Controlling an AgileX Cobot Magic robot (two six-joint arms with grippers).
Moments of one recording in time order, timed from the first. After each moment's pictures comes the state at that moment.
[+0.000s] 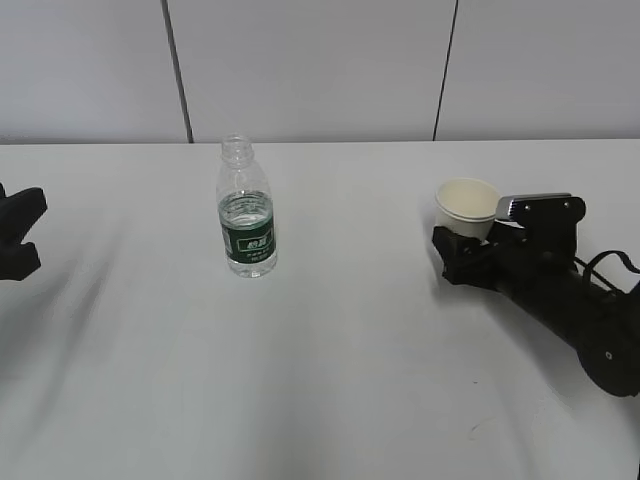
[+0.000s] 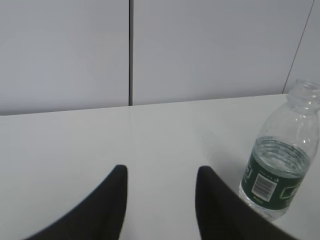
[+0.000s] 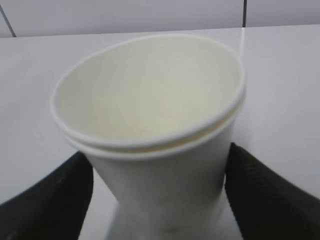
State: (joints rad) left arm 0.00 1.42 -0.26 0.39 -0.96 -0.23; right arm 0.09 2.22 -0.73 -0.17 -1.15 0.14
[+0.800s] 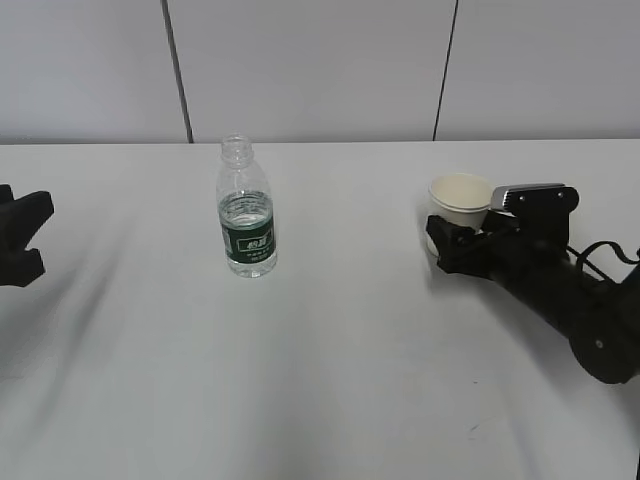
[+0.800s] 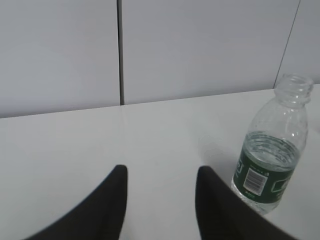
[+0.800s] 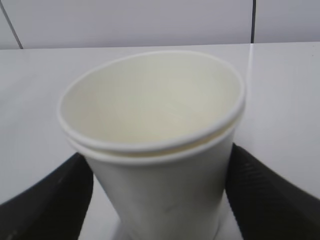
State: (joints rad) left arm 0.00 1.42 -0.26 0.43 -0.96 -0.23; right arm 0.09 2.23 -0.78 -0.19 -1.15 0.15
